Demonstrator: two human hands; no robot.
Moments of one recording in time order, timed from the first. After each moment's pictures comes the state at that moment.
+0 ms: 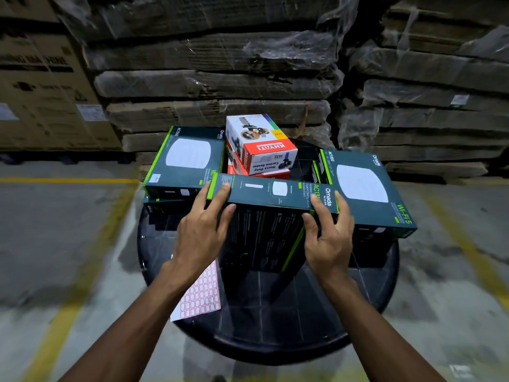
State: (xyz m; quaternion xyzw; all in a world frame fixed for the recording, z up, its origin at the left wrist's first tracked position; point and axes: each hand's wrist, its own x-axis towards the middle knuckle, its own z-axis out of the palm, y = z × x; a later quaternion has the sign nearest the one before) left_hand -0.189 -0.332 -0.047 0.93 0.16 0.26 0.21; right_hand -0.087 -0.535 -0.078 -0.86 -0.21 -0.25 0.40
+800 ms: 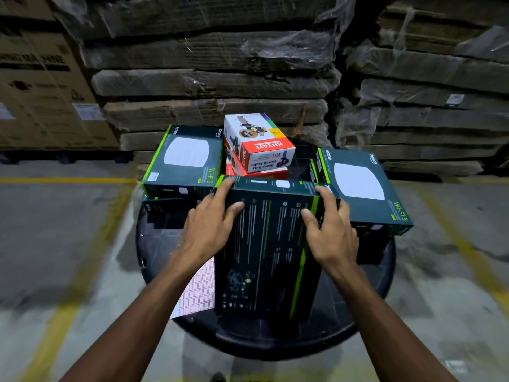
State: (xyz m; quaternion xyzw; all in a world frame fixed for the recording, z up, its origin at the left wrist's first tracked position) left_hand -0.175 -0.336 -0.039 0.94 0.19 0.18 0.24; right_hand -0.093 -0.544 -0.037 -0.94 -0.13 -0.06 0.30
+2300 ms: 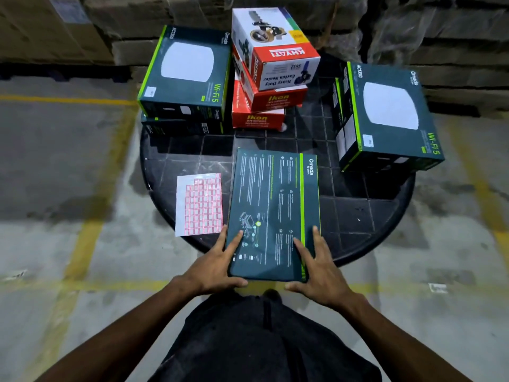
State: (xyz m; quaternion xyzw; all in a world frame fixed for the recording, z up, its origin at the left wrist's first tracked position) left_hand -0.308 -0.374 -0.229 0.91 0.11 -0.26 0.30; right_hand -0.187 -0.637 -0.223 -0.90 -0.31 0.30 0.09
